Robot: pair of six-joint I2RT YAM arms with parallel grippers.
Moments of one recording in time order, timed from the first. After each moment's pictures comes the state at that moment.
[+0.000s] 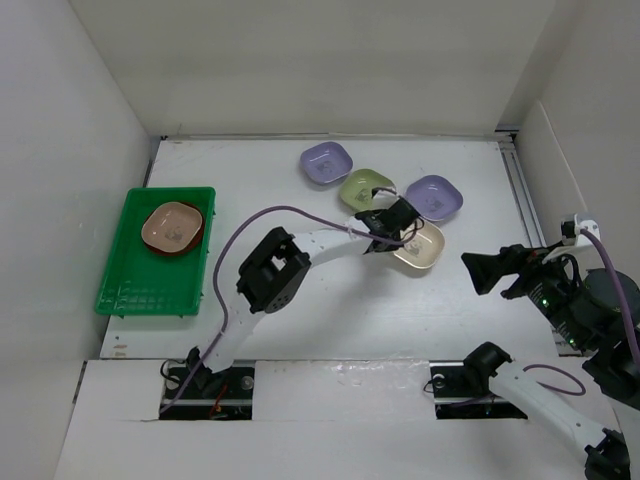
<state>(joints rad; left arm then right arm) -0.97 2.31 1.86 -0.51 -0.36 -0.88 0.60 0.47 1.24 -0.93 0.25 0.38</state>
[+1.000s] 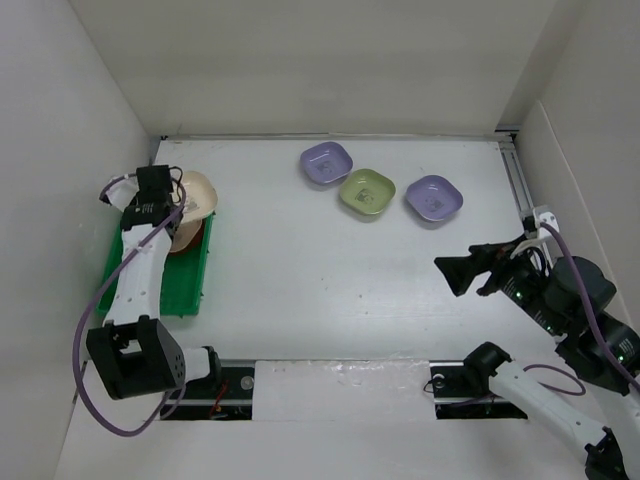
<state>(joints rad) 0.15 1.28 1.14 -0.72 -0.43 -0.90 0.60 0.49 1.11 -0.80 0.09 0.37</state>
